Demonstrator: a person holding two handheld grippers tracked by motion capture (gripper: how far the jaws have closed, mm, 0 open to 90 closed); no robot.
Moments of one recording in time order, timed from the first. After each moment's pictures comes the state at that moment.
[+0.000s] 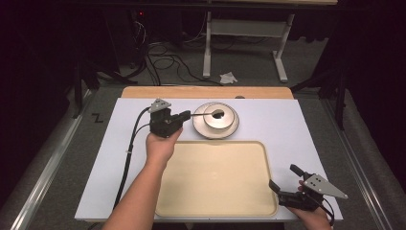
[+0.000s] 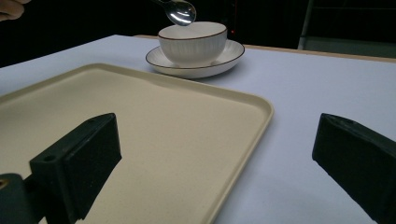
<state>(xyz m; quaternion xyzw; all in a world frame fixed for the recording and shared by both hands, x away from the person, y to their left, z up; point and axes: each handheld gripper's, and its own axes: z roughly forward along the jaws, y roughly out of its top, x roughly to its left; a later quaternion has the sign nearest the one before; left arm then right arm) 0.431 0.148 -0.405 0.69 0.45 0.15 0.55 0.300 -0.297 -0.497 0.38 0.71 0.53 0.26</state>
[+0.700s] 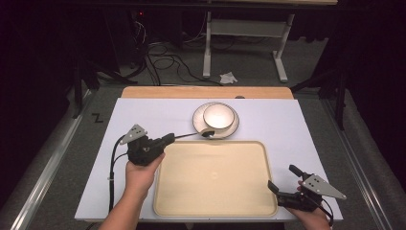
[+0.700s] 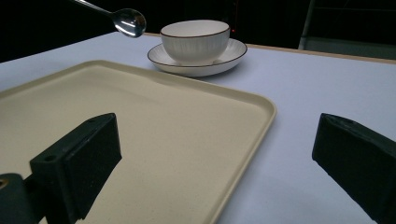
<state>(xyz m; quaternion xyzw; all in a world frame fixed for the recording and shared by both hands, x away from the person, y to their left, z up) 0.354 0.191 -0.431 0.67 0.44 0.13 0.59 0.299 -0.294 -0.496 0.38 0.71 0.53 0.26</state>
